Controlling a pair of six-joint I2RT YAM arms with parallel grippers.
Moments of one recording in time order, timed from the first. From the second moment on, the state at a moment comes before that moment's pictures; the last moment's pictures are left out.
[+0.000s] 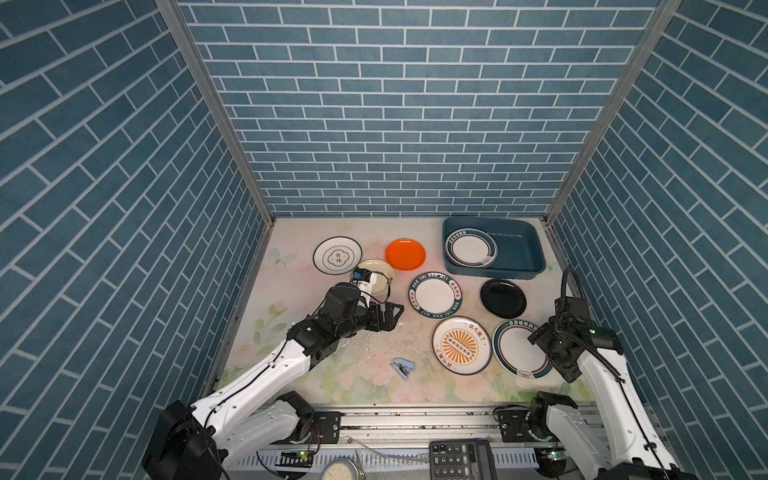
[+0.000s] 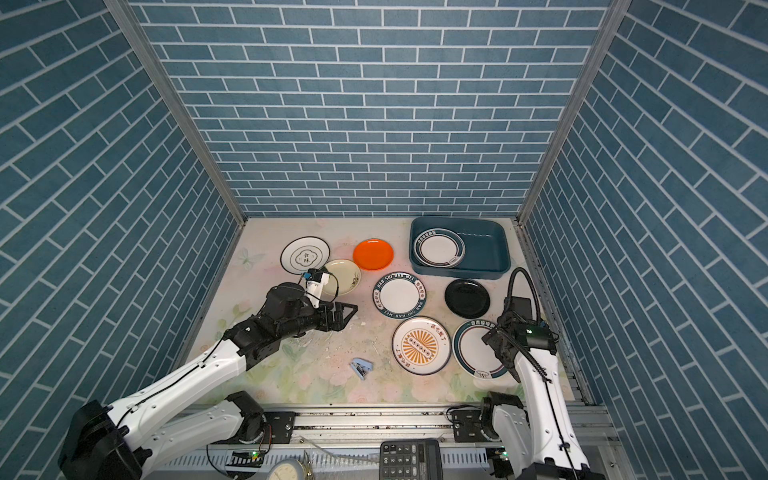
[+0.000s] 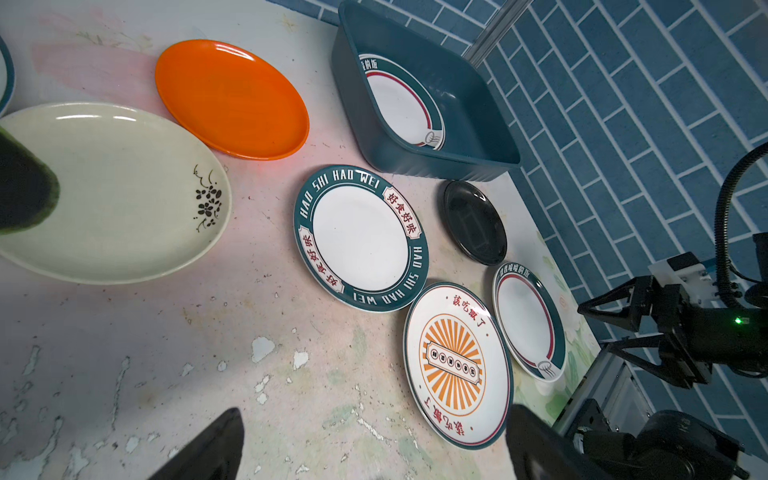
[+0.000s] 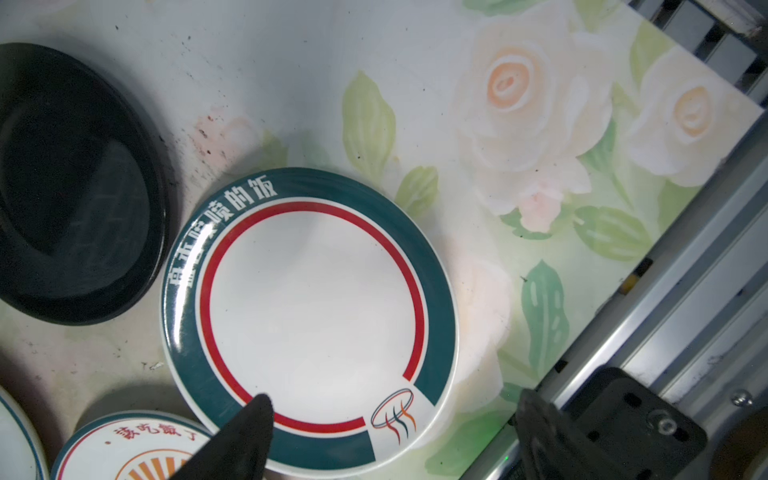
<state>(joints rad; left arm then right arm) -0.64 1.01 0.65 -0.17 0.20 -0.54 -0.09 0.84 0.67 -1.13 0.13 0.82</state>
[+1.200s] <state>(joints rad) -0.59 1.08 0.66 -0.08 0.26 -0.57 -0.12 0.97 0.47 -0.92 -0.09 0.89</state>
